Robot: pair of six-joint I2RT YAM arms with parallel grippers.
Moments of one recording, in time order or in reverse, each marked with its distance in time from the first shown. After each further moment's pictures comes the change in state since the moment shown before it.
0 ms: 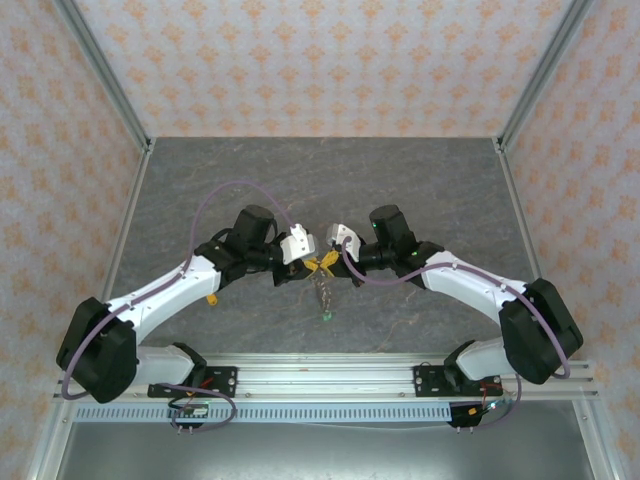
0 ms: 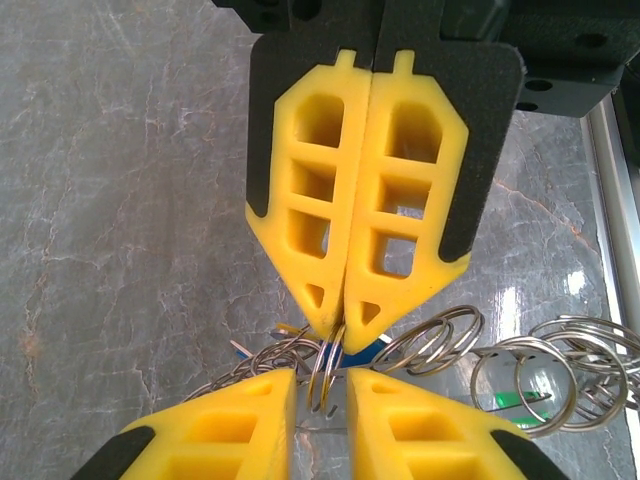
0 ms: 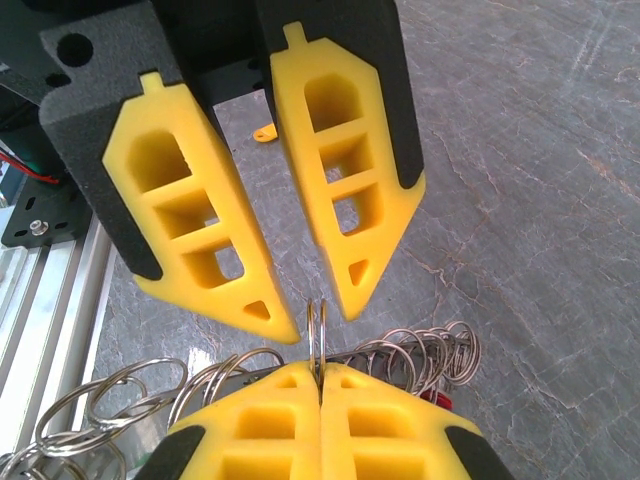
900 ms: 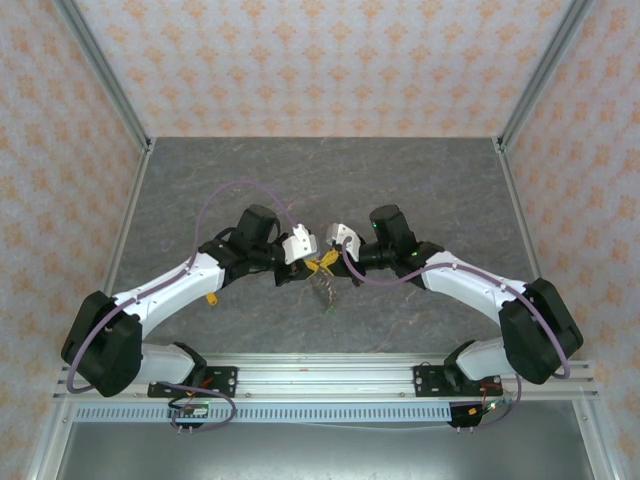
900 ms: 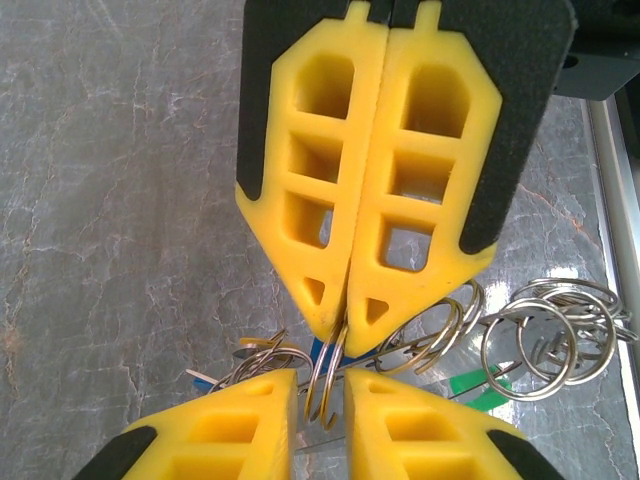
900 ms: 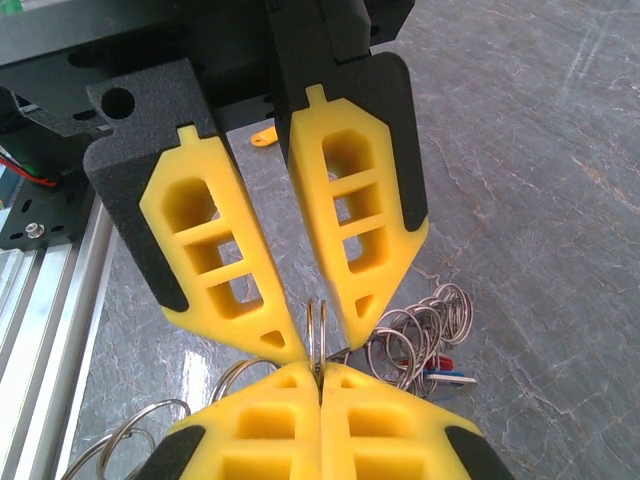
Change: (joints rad) left arm 0.000 0.034 0.006 0.001 0.005 0.000; right arm 0.000 0.000 -0.003 0.017 0.000 0.000
